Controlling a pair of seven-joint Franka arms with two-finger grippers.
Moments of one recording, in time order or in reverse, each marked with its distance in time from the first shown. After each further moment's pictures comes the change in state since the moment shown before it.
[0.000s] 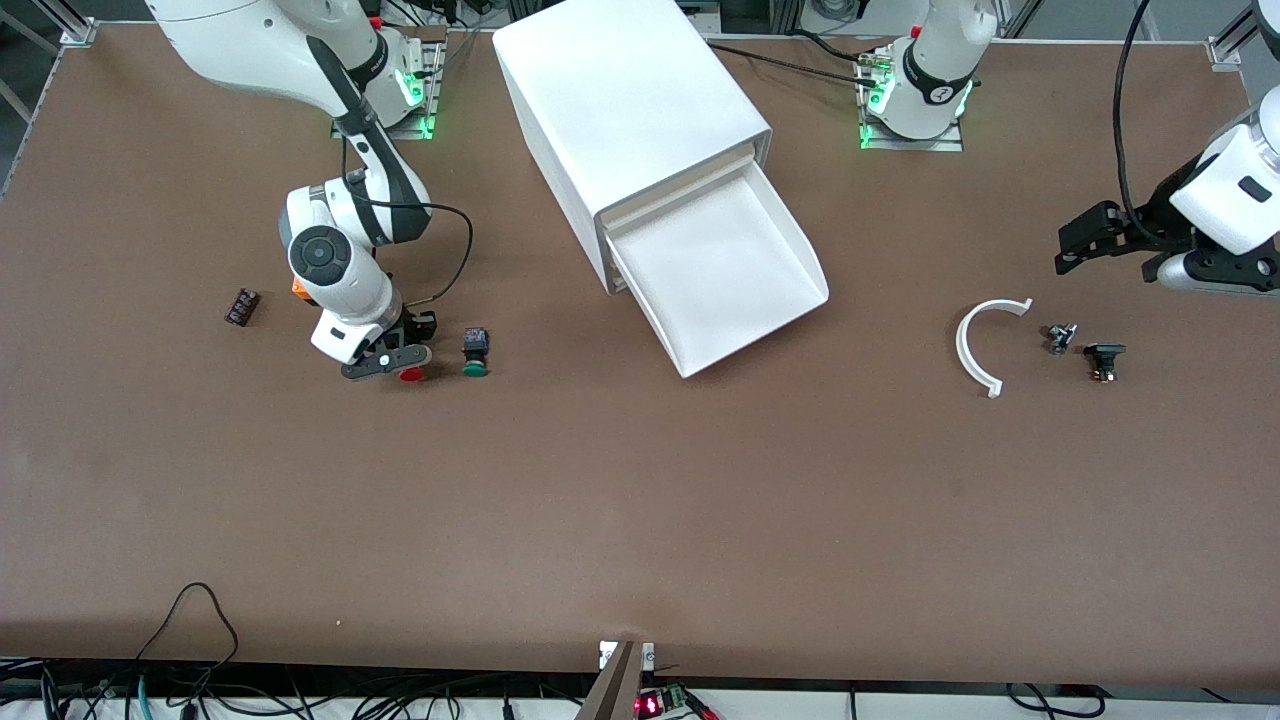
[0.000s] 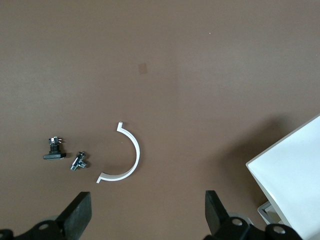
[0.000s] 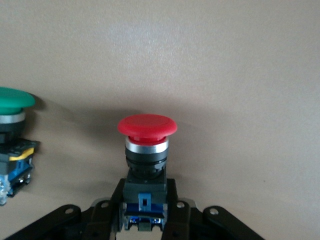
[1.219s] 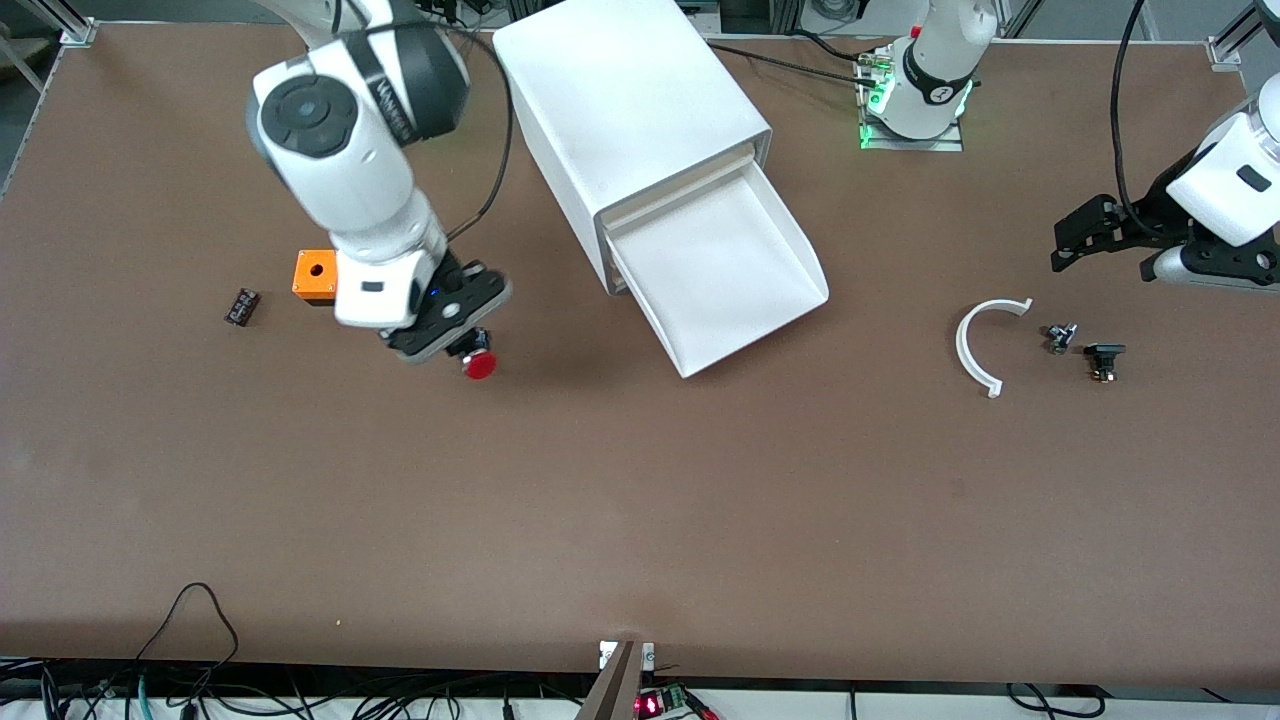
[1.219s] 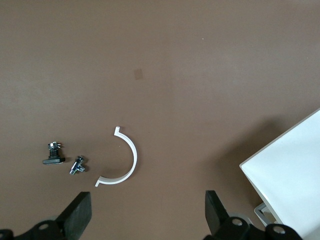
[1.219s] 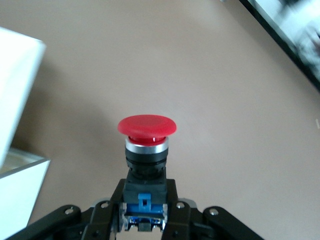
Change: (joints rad) left arm -0.013 0.009 -0.004 0.042 0.000 -0.016 -0.003; right arm -0.007 -0.093 0.311 0.673 0.001 -0.581 -0.358
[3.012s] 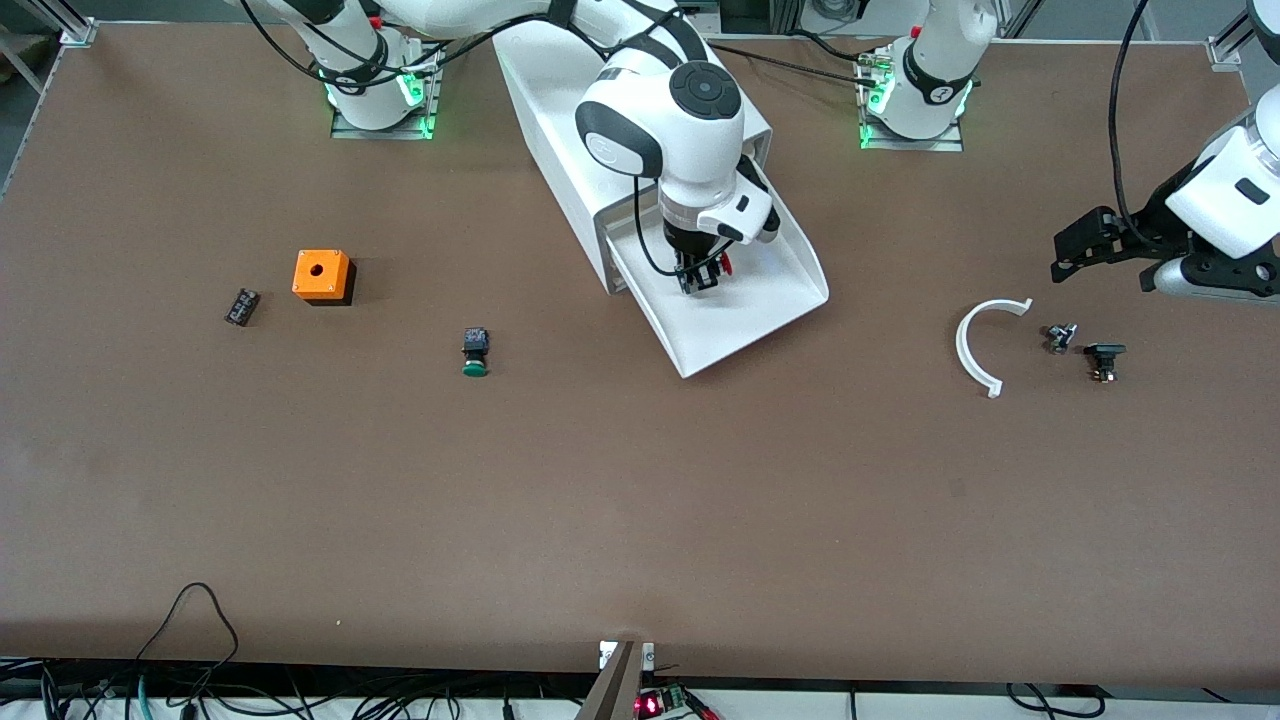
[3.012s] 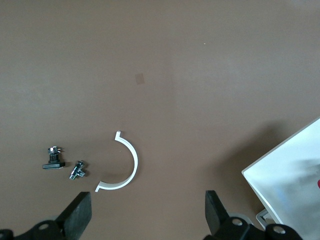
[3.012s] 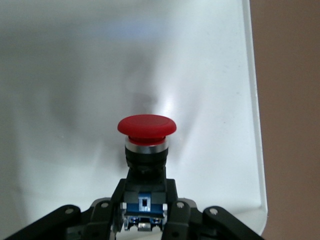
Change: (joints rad) left arm 0.003 0.014 0.001 -0.002 0.000 0.028 -0.001; right arm 0.325 0.441 0.178 0.316 -0.299 -0.053 -0.496
